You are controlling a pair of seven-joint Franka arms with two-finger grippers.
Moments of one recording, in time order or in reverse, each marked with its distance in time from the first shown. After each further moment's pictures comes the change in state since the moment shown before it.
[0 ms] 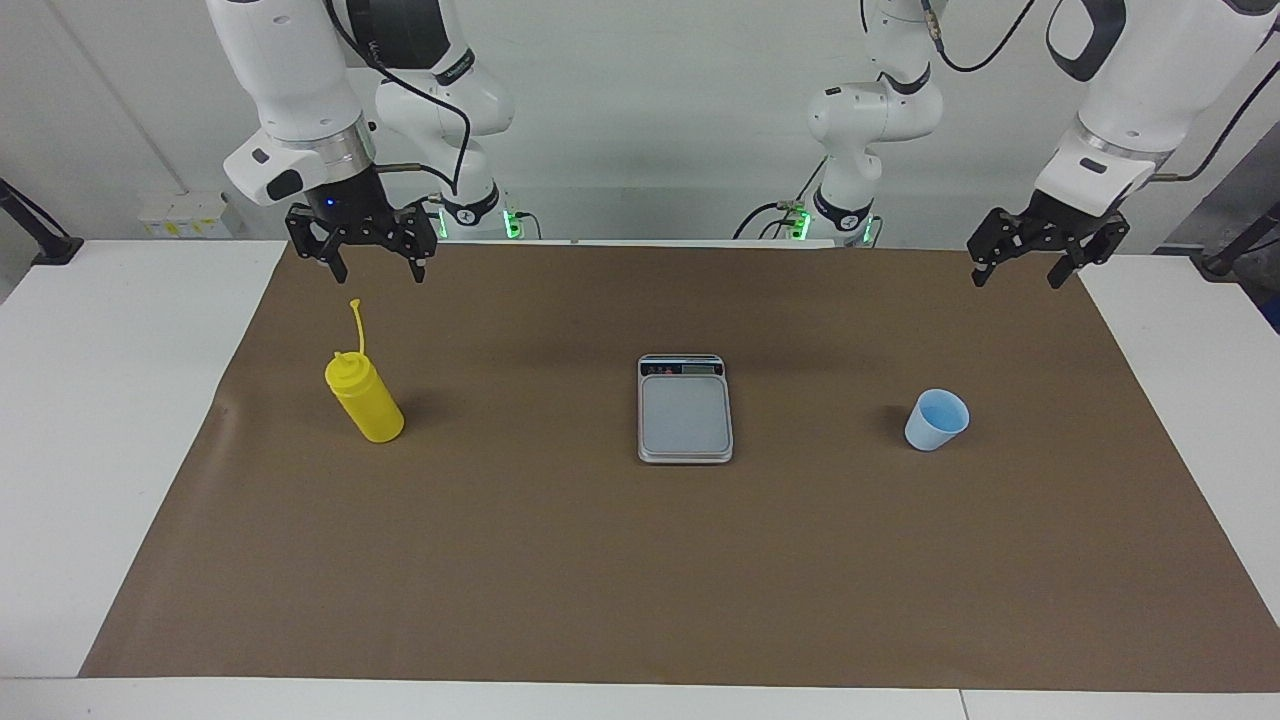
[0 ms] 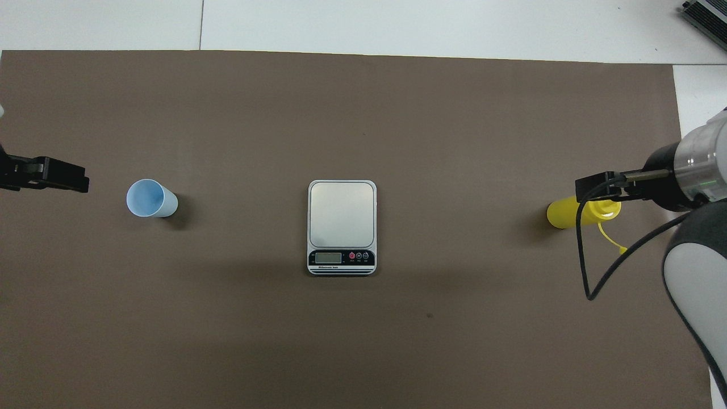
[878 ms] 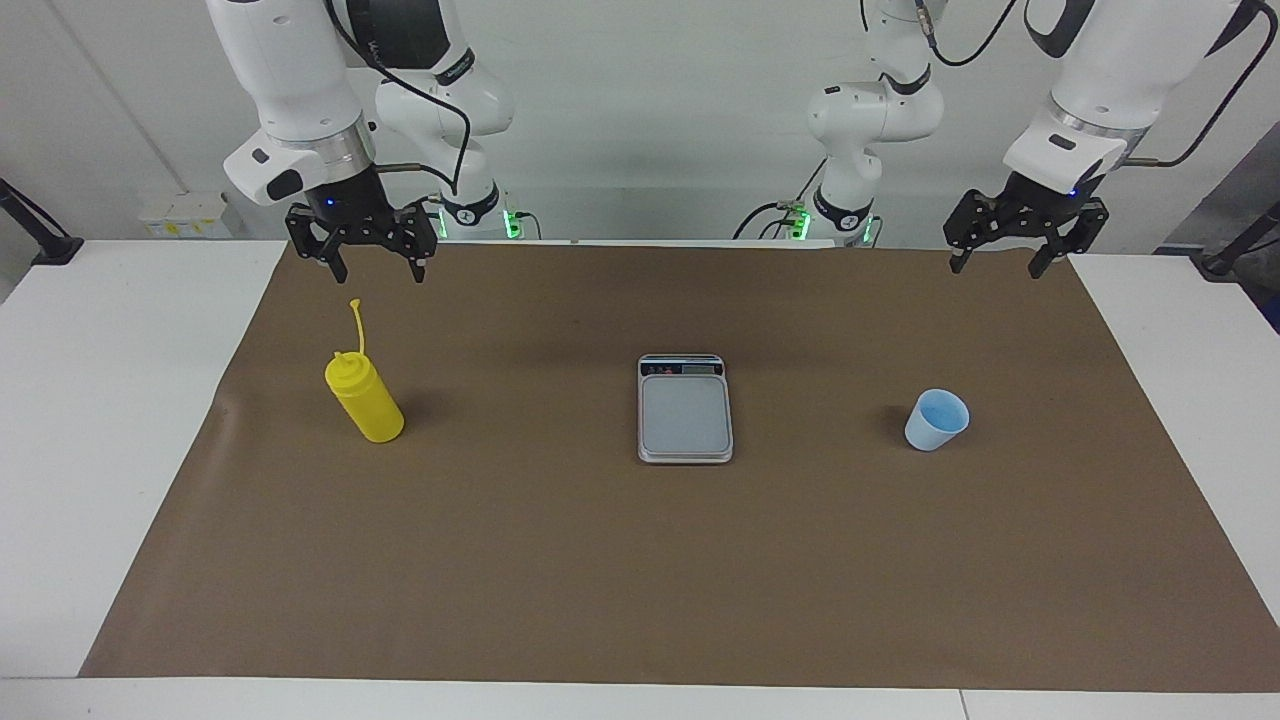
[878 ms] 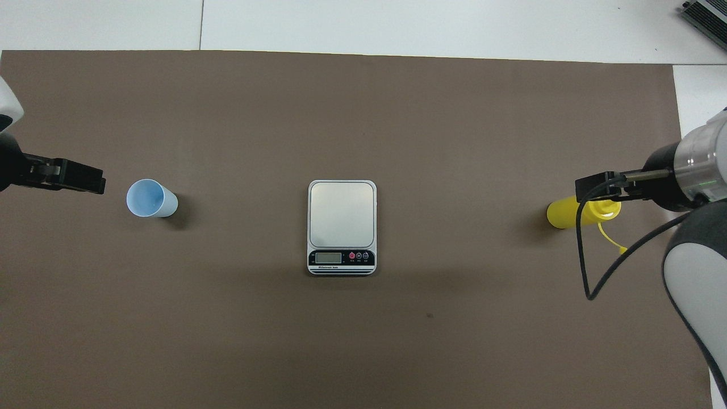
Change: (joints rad) left arm -0.061 -0.003 -0.021 0.099 0.000 -0.096 0.001; right arm 0.000 0.000 0.000 0.000 0.000 0.000 0.000
